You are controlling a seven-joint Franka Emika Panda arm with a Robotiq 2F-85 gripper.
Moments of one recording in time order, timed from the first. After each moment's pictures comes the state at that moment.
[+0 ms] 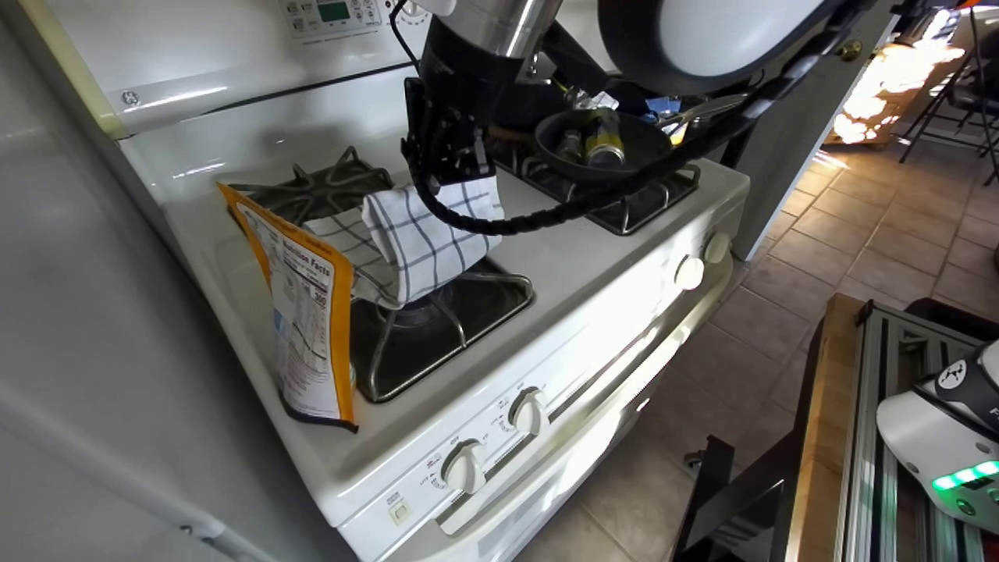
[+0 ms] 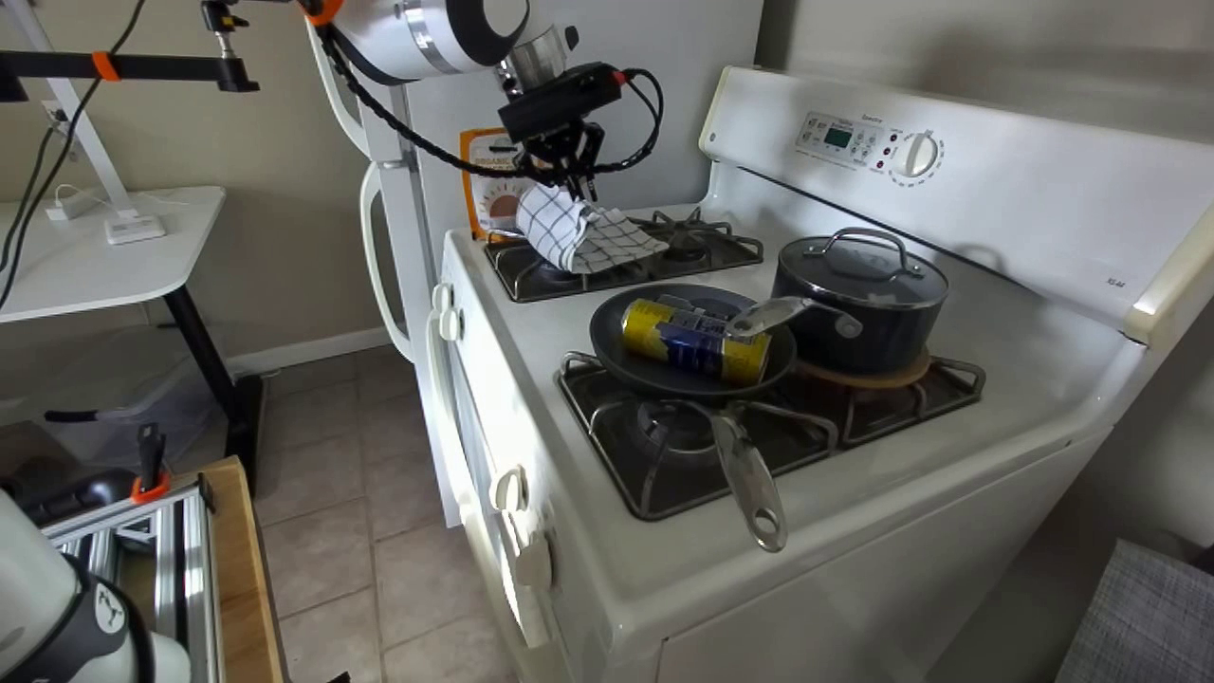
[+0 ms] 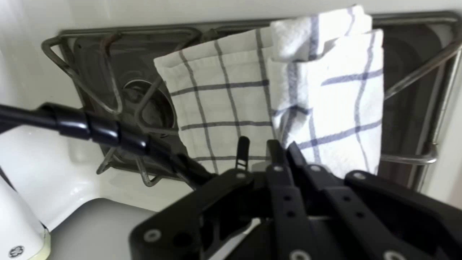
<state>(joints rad) 0.19 0.09 0.21 -2.12 -0.24 2.61 -0.72</state>
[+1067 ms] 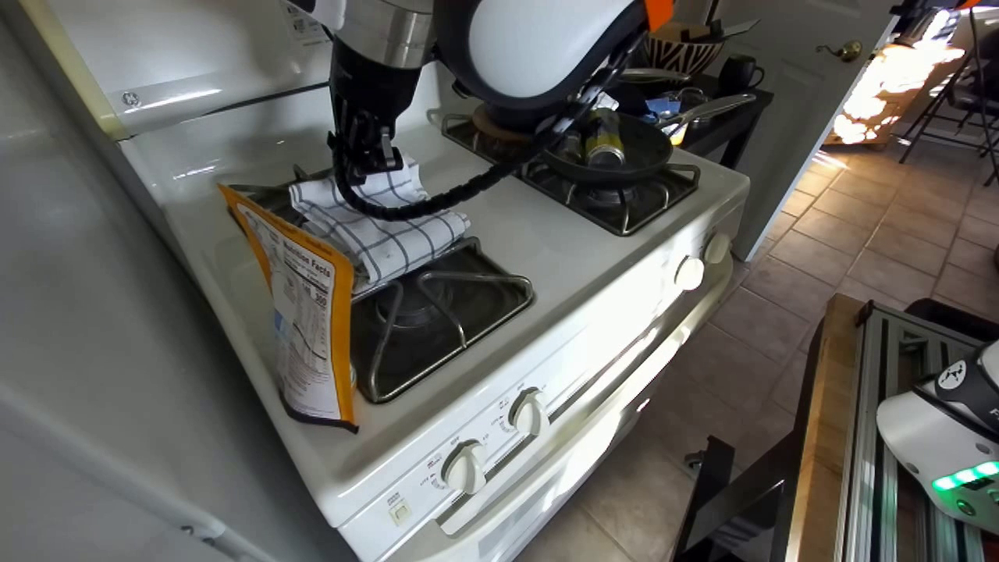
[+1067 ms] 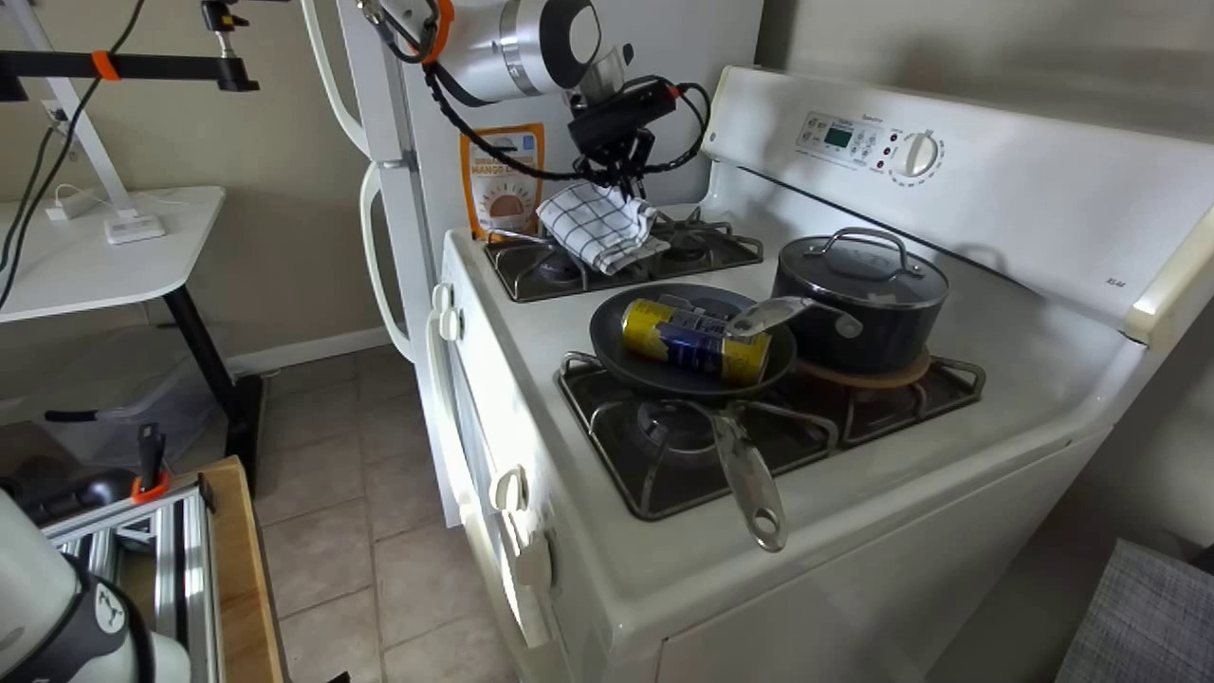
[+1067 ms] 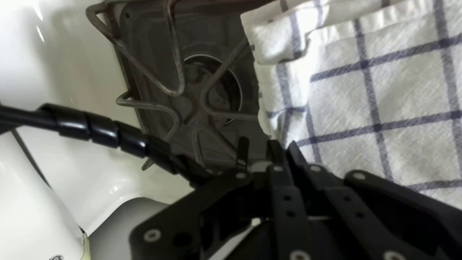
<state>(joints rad) 0.19 0.39 0.19 -1.76 -0.33 2.59 -0.68</state>
